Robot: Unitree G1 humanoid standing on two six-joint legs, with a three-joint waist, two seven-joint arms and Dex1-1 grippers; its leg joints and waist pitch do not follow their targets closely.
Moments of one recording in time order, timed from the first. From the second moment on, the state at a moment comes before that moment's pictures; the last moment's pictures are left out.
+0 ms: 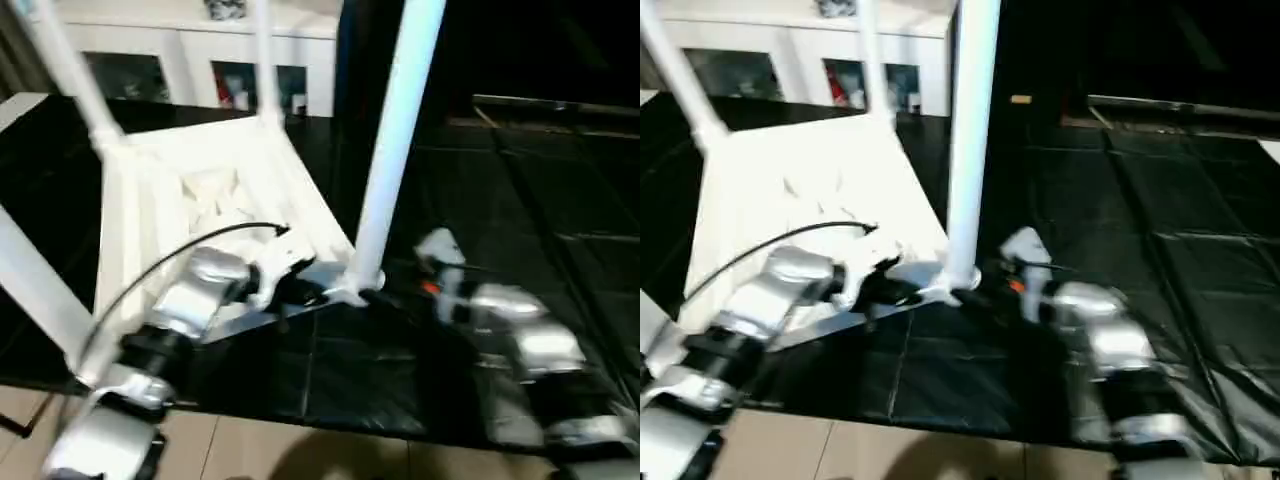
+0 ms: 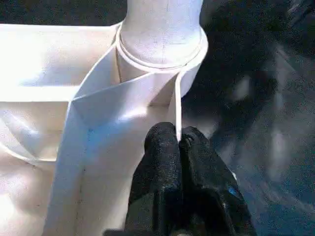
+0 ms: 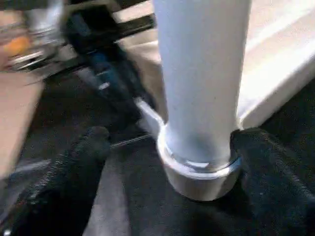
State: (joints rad) left arm -0.62 0.38 -0.30 0.50 0.04 0.27 -1.23; right arm -0.46 -0.37 0.09 0.51 0.22 0.19 1.25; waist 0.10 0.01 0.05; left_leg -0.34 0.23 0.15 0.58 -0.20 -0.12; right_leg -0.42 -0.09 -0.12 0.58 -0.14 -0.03
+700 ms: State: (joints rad) left arm -0.60 0.47 -0.40 0.44 0.04 0.10 -1.46; right arm -0.54 -0.35 0.19 0.62 0.22 0.15 1.46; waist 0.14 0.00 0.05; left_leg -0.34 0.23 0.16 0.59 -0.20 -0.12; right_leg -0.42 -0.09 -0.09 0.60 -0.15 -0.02
